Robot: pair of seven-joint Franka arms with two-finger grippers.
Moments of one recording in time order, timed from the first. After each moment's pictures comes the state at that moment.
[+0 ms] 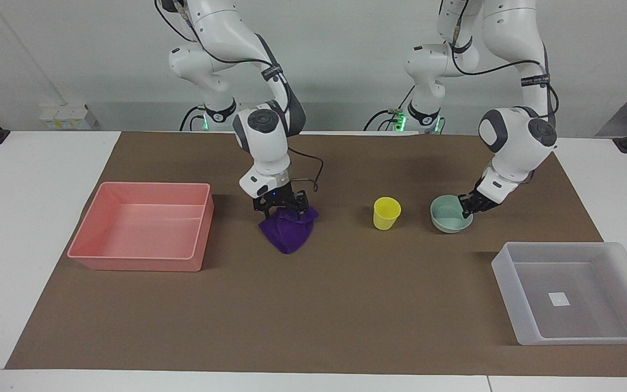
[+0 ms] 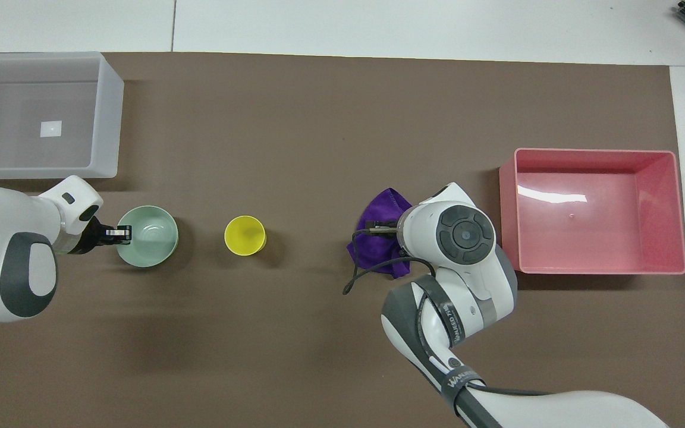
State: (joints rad) left arm -0.02 0.06 0.02 -2.27 -0.16 2.34 0.11; right arm 0.48 0.23 -0.02 -2.13 0.01 2.53 0.53
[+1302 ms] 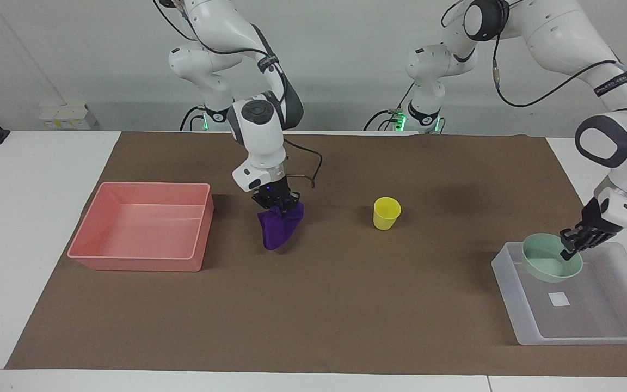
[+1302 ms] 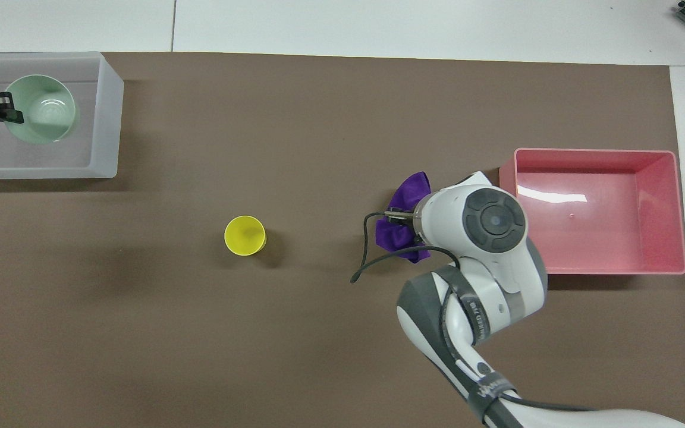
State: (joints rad) left arm 0.18 0.49 0.02 -1.39 -0.14 2.07 0.12; right arm 0.43 0.12 -0.04 -2.06 0.01 2.35 0.60
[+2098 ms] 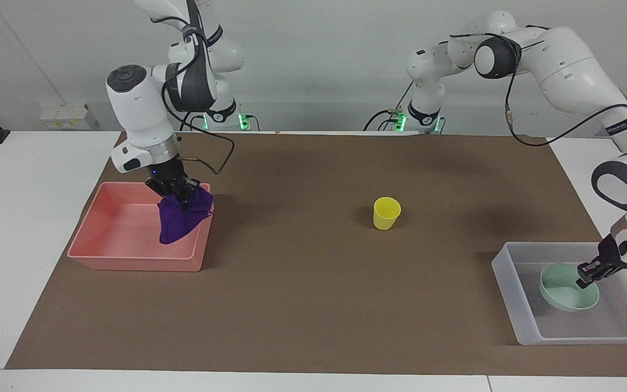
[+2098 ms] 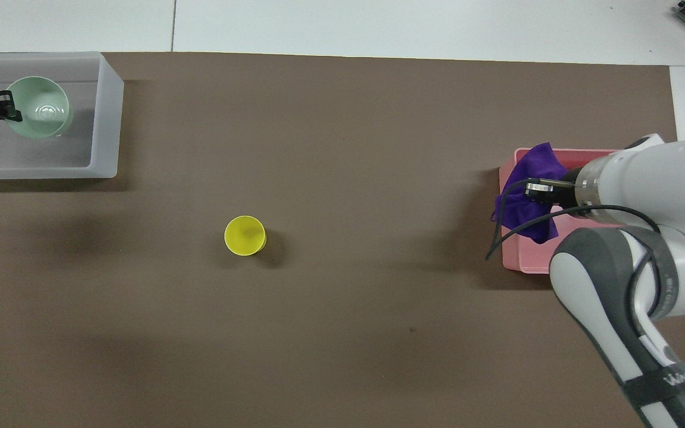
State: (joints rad) left arm 0.25 0.70 0.00 -1.22 -0.12 2.09 0.12; right arm 0.04 -0.01 -0.05 -2.06 0.01 2.19 0.14
